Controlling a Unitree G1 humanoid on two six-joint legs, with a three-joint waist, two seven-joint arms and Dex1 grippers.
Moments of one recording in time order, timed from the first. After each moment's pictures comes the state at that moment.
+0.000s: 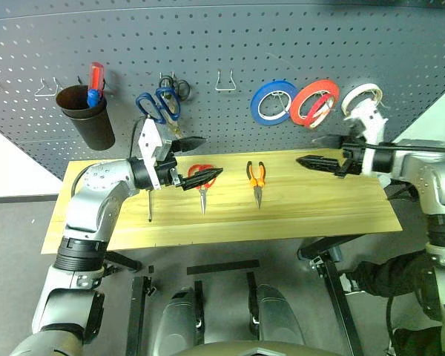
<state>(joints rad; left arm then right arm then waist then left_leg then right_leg) -0.51 0.51 0.00 -0.05 -0.47 0.37 -1.00 -0.67 -0.77 -0.04 0.05 0.37 0.95 0.97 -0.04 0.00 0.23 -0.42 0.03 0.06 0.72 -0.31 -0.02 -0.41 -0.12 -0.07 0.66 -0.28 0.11</state>
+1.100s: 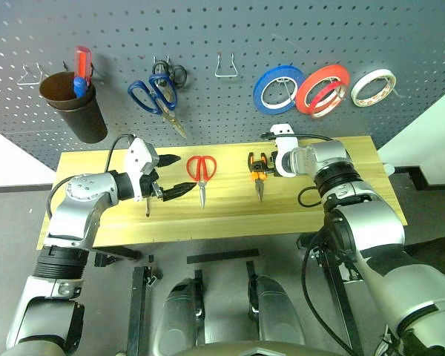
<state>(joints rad) -0.44 0.60 0.00 0.07 -0.34 0.30 -1.00 -1.19 -0.26 0.00 1.14 0.13 0.77 0.38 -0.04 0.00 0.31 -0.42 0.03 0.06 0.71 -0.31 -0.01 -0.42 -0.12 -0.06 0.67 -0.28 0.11</state>
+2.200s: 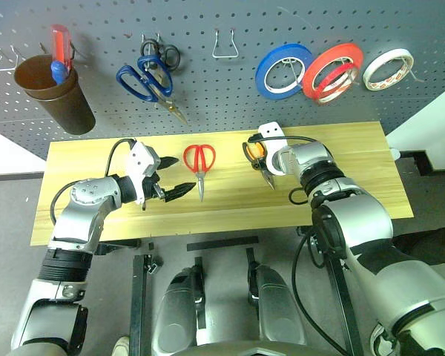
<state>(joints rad) -0.43 0.58 0.00 0.08 -0.31 0.29 -0.94 -1.25 -0.19 0.03 1.25 -0.04 0.65 0.34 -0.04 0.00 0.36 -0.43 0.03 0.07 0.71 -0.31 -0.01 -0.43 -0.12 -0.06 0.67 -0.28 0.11</state>
